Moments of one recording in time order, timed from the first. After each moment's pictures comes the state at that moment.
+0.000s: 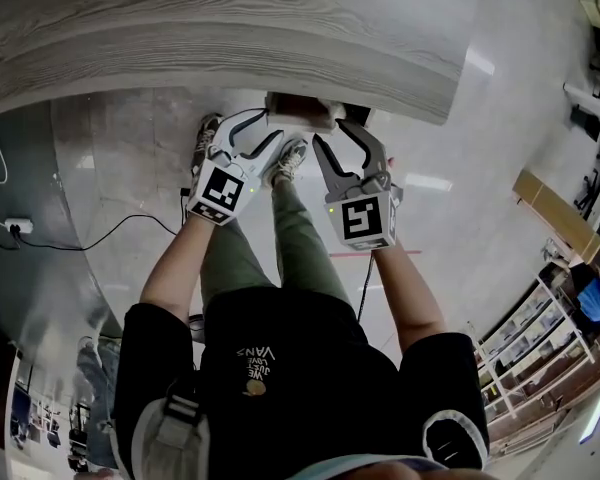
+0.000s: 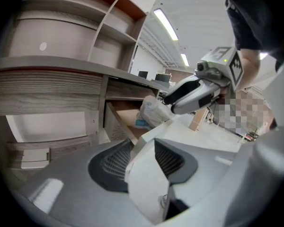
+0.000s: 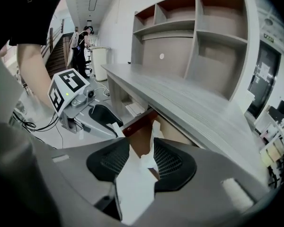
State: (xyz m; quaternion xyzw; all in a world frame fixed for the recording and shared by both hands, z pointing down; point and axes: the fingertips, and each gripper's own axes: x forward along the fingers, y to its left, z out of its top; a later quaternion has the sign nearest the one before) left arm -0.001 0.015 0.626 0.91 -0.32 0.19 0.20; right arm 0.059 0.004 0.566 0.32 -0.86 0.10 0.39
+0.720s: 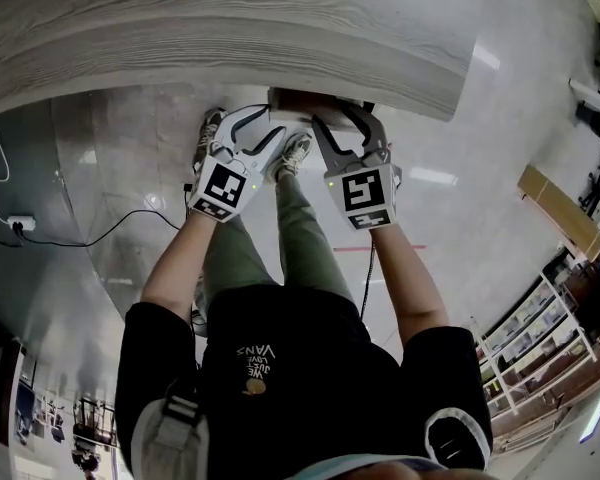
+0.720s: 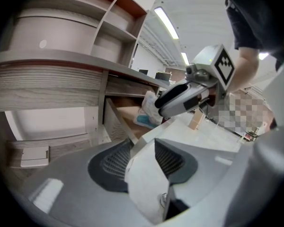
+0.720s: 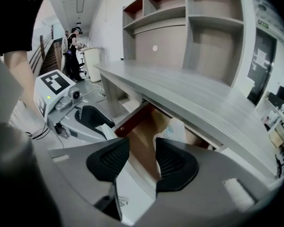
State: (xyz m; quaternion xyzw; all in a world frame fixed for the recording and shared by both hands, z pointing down) left arm -0.001 0.018 0.634 0.91 -0.31 0.20 0.21; right arm 0.056 -0.015 0.592 0.33 -0.85 0.14 0.39
